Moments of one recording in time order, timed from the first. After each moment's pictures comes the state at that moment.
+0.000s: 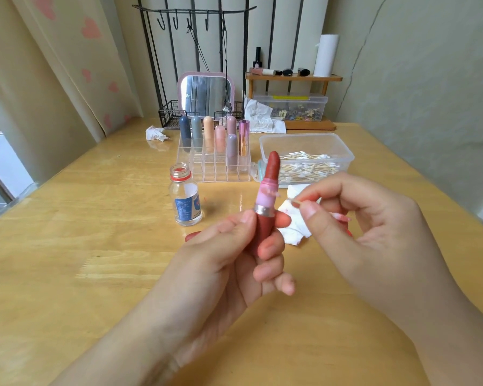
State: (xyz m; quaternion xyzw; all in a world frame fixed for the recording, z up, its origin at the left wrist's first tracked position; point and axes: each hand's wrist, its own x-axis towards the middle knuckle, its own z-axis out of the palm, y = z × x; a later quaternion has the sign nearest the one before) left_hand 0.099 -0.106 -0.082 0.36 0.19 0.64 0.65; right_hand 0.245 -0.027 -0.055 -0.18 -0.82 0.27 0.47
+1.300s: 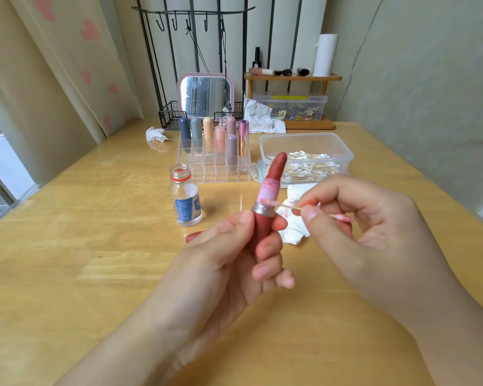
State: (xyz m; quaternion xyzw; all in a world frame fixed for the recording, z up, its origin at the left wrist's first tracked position) left_hand 0.101 -0.105 -0.080 0.34 0.21 0.65 0.65; right_hand 0.246 -0.026 -0.053 -0.19 -0.83 0.28 0.45
